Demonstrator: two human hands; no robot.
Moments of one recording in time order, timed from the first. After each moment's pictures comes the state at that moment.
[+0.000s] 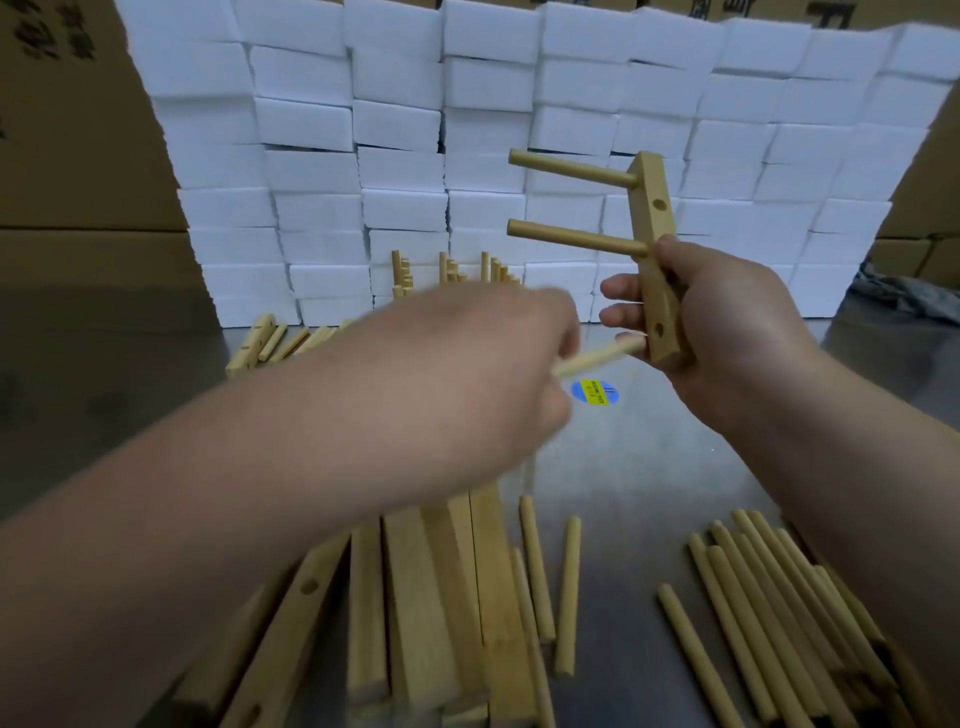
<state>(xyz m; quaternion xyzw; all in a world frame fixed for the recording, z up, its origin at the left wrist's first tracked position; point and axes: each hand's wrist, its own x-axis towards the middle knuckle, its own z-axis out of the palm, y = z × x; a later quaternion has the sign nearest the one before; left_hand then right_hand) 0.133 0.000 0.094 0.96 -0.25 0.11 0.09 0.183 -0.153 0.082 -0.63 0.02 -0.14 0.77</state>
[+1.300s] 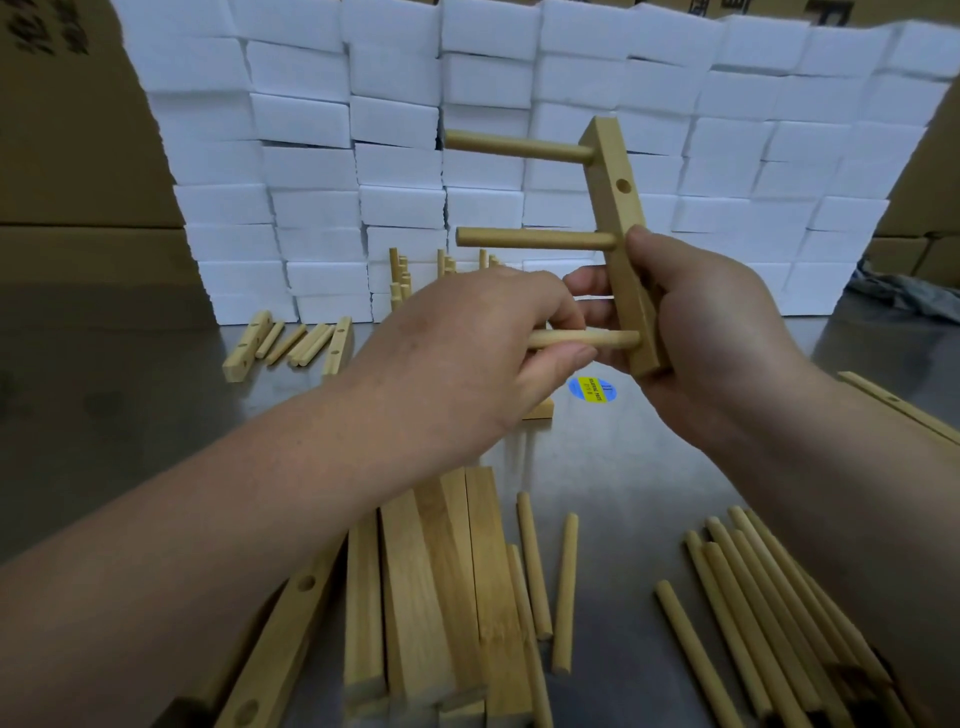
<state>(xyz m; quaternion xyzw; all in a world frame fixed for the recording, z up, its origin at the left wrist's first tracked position) 0.149 0.006 0.078 0.88 -0.33 0.25 0.24 0.170 -0.138 0.080 -0.61 -0.09 -0.11 0.78</state>
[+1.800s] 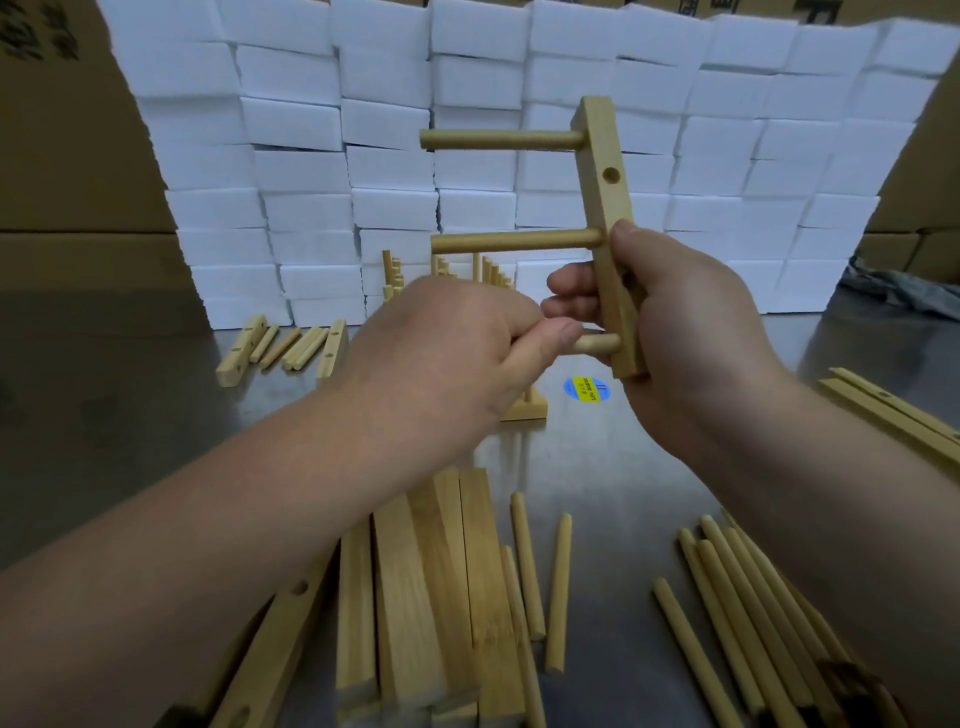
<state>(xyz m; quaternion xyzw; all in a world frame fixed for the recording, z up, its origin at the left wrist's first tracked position) 0.149 0.006 0.077 0.89 -0.29 0.25 0.25 0.165 -0.131 0.080 -0.62 -0.09 -0.13 0.77</state>
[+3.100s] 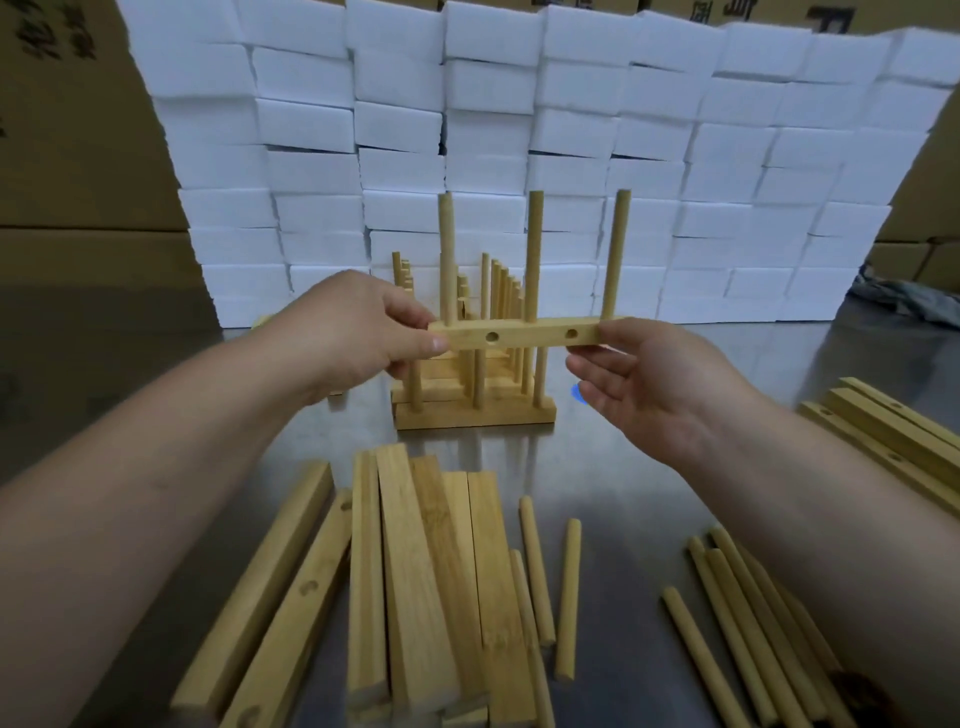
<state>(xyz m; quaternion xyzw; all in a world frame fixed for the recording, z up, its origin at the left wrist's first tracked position) 0.223 0.066 0.066 0.91 -0.10 0.09 0.38 0.193 -0.144 0.051 -0.57 0.12 -0.02 0.82</state>
